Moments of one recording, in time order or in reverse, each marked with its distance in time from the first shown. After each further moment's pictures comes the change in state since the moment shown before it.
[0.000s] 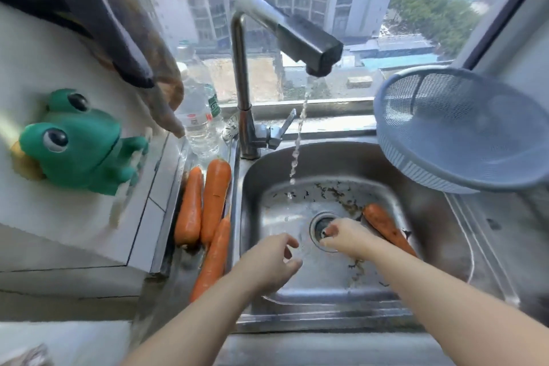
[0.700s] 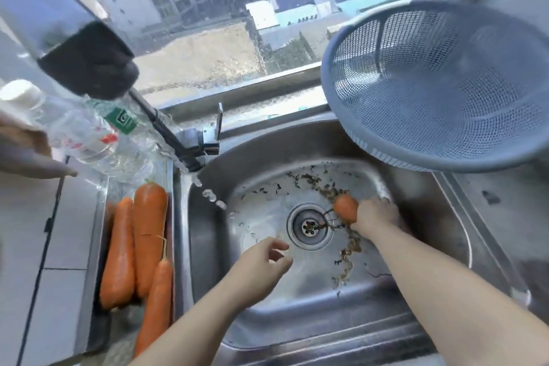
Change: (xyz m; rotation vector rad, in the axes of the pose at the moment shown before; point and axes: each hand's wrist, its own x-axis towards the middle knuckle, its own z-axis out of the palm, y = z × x) left_hand 0.083 0.030 0.036 -0.212 -0.125 -0.175; right_hand 0.104 0.141 -0.009 -0.341 0.216 0.349
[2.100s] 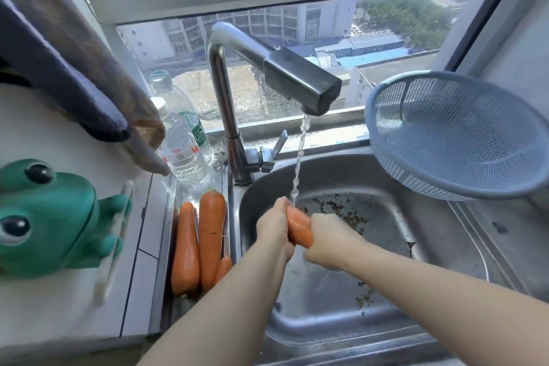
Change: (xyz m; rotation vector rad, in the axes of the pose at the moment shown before) left_hand 0.011 0.022 -0.065 -1.387 0.214 -0.261; right_hand -0.169 -0.135 -0.113 0.304 -0.089 -0.366
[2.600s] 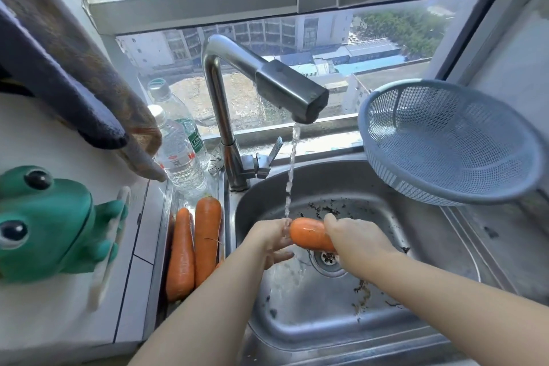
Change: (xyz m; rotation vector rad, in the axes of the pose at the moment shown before) left_hand 0.004 0.005 -0.015 0.520 -0.106 -0.037; right_hand -0.014 0.038 -0.012 -0.488 0.223 -0.164
